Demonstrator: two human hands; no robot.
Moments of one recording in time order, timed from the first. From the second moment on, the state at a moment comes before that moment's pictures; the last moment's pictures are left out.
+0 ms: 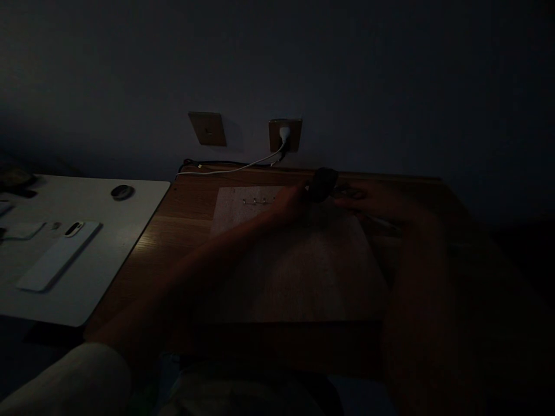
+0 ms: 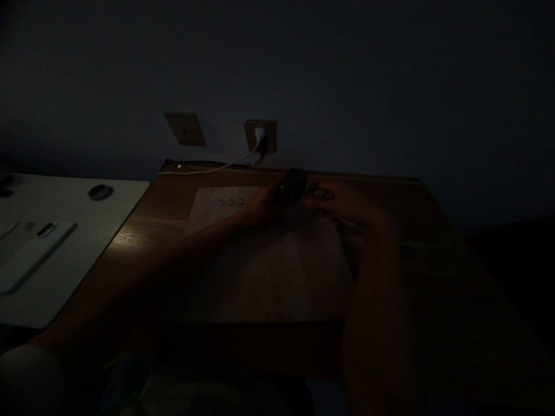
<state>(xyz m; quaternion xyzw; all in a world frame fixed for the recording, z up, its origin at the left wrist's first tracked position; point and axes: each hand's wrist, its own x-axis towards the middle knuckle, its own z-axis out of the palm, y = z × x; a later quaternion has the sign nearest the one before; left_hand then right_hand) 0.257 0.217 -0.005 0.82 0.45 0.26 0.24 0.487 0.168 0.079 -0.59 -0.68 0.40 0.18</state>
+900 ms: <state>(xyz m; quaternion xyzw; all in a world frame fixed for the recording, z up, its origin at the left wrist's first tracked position) 0.243 0.172 0.055 0.96 0.27 -0.01 0.06 0.495 0.156 0.091 -0.63 -0.64 0.37 0.25</state>
